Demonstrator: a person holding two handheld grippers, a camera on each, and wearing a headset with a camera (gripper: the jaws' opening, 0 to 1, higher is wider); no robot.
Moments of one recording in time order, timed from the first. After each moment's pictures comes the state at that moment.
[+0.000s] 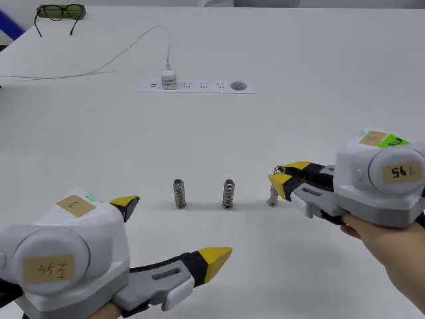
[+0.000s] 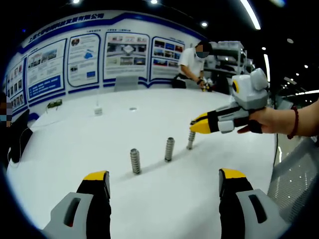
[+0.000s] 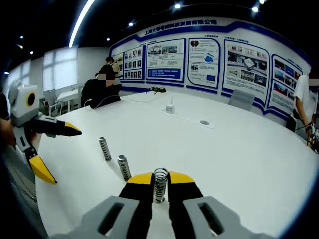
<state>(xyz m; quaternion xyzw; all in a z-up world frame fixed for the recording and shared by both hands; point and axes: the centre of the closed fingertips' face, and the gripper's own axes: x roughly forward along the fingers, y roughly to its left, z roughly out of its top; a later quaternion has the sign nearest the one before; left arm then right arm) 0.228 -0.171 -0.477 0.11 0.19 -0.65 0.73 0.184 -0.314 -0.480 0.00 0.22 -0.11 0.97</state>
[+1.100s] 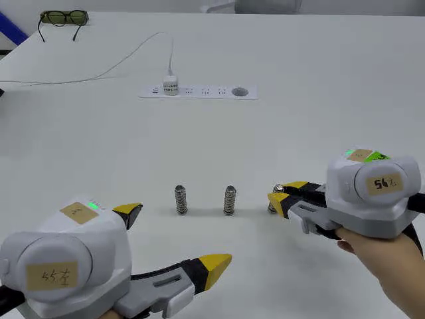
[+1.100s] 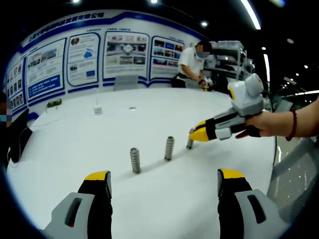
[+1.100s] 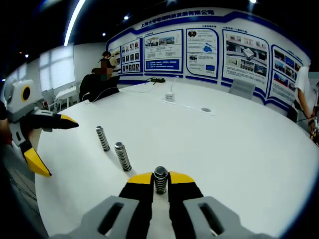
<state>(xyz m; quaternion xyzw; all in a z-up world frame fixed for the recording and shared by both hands) 0.229 -0.170 -0.478 0.12 0.19 -0.65 0.73 0.181 -0.312 -0.503 0.02 0.26 -0.11 0.96</state>
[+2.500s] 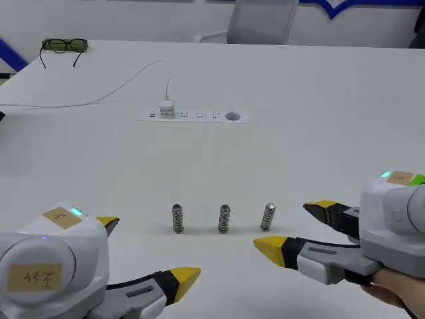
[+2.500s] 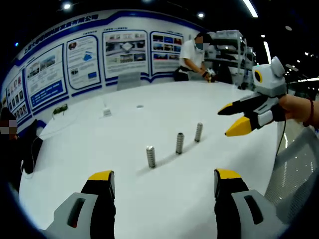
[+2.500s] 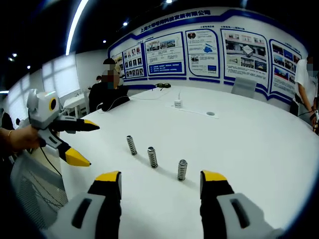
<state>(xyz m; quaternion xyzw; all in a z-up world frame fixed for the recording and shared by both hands) 0.245 -0.143 -0.460 0.17 0.19 -0.63 0.73 0.139 -0.265 -0.453 0.06 0.24 -0.08 0.96</state>
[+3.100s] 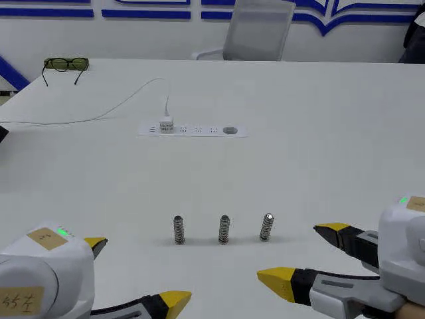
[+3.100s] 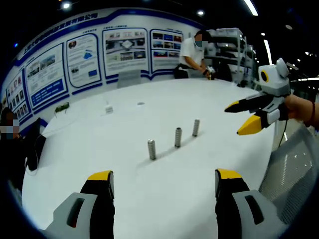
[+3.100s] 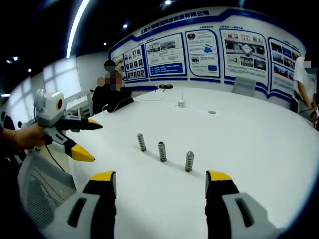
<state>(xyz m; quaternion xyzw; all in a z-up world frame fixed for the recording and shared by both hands) 0.240 -0.119 -0.455 0.18 0.20 -0.63 0.73 0.114 -0.240 -0.444 0.07 0.24 -0.08 0.97</state>
